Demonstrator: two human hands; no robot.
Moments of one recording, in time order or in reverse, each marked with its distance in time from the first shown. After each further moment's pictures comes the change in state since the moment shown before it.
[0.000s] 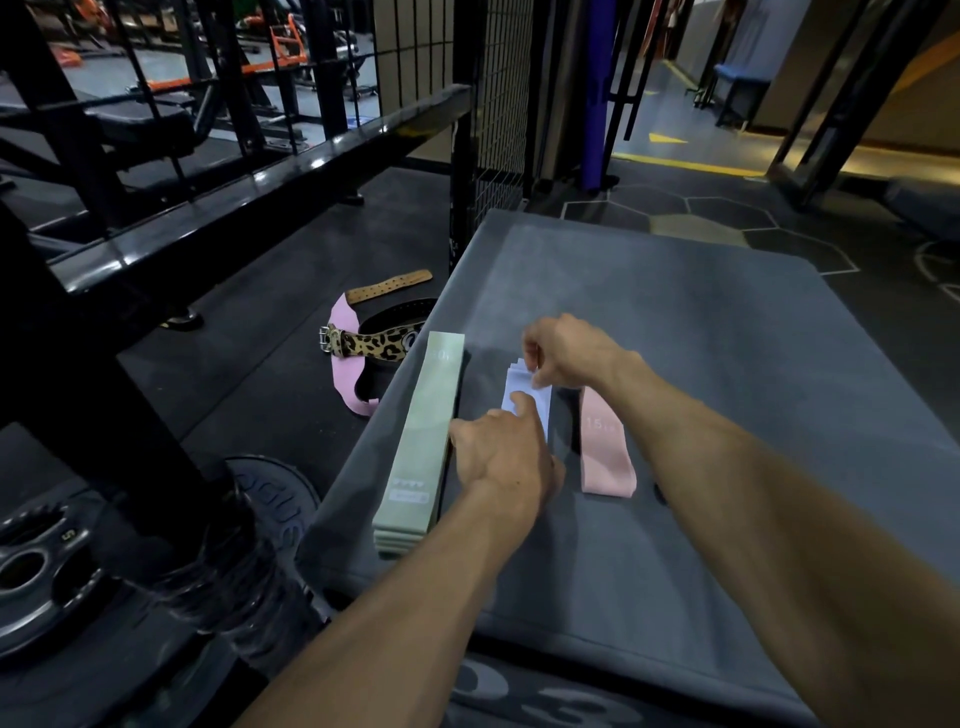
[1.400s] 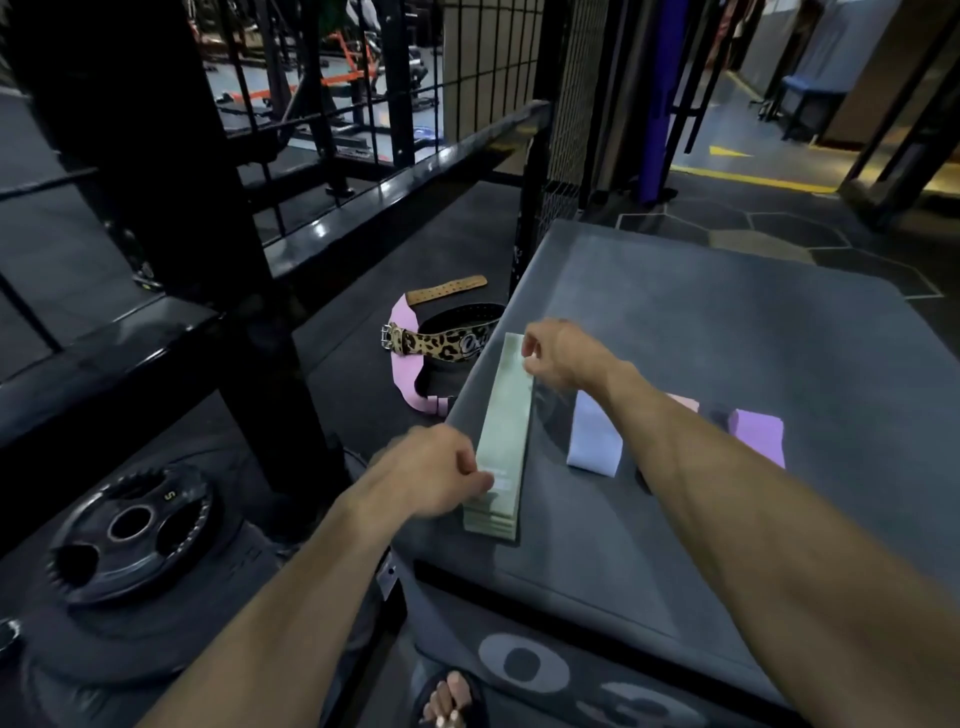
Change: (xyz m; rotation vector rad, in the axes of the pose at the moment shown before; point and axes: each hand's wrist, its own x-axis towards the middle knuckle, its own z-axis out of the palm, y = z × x) left_hand -0.044 -0.174 -0.005 -0.468 -0.291 0.004; right_hand 0.024 -0.087 0.021 0.045 0.091 -0.151
